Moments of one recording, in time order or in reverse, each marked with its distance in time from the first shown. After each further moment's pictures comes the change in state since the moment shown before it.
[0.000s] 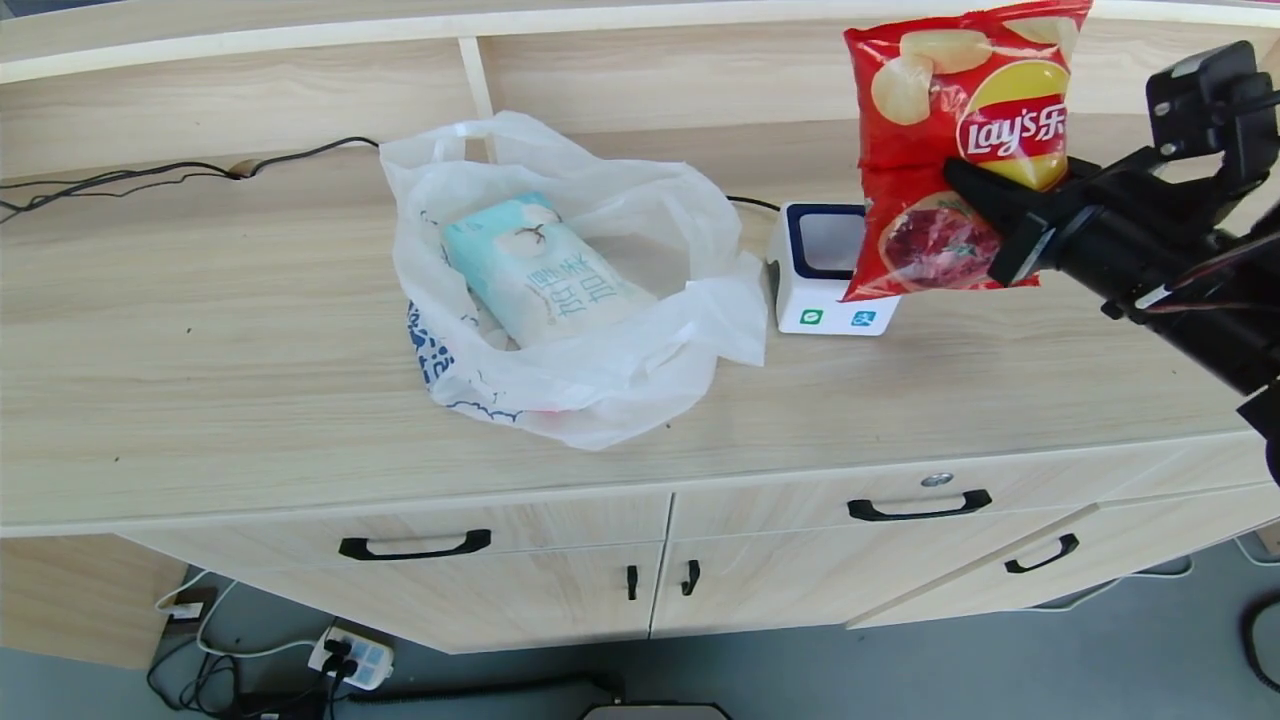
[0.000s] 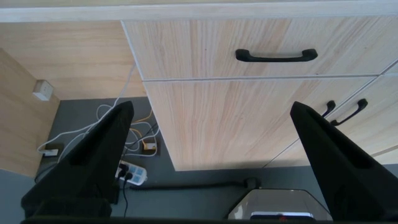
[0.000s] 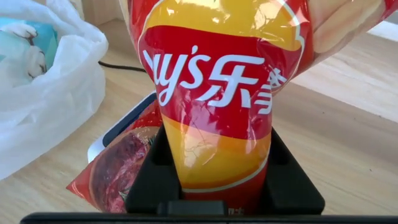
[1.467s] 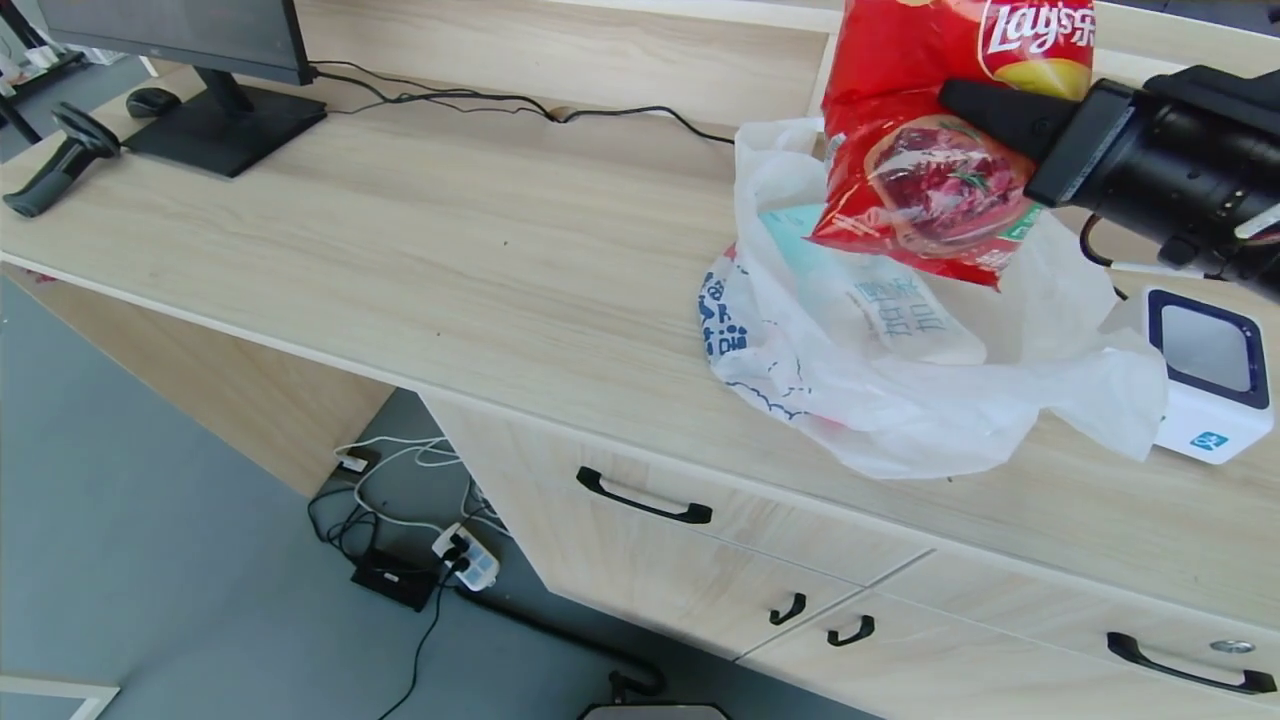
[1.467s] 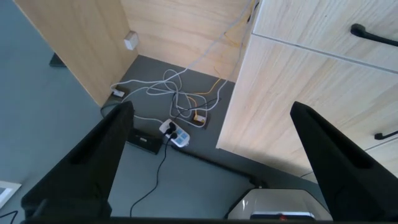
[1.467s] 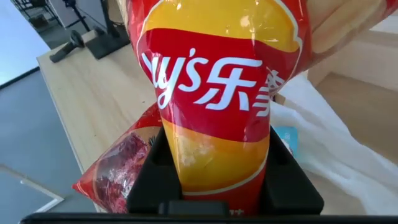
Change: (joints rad) left arm 0.000 0.000 0.000 0.001 0.000 0.000; right arm 0.176 -0.123 -0.149 0.356 -0.076 0.356
